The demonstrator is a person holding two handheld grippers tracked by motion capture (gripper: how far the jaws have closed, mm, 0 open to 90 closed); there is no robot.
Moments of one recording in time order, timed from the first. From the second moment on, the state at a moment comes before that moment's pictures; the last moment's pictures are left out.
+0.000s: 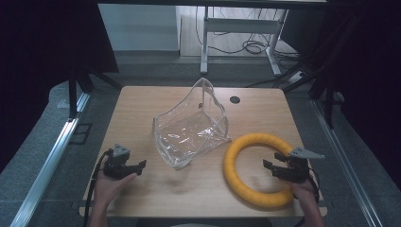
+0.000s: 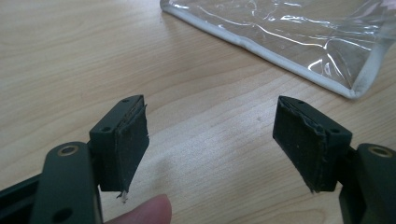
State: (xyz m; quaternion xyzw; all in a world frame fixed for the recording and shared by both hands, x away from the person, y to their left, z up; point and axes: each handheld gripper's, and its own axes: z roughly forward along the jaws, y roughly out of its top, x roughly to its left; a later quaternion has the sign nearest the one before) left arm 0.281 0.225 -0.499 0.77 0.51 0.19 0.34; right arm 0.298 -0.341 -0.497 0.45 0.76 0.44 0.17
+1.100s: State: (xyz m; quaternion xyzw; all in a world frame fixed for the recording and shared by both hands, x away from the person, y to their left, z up) left arm 0.277 0.210 -0.498 0.78 0.48 0.20 0.35; right arm 0.281 -0.313 -0.460 0.35 0.85 0.39 0.11
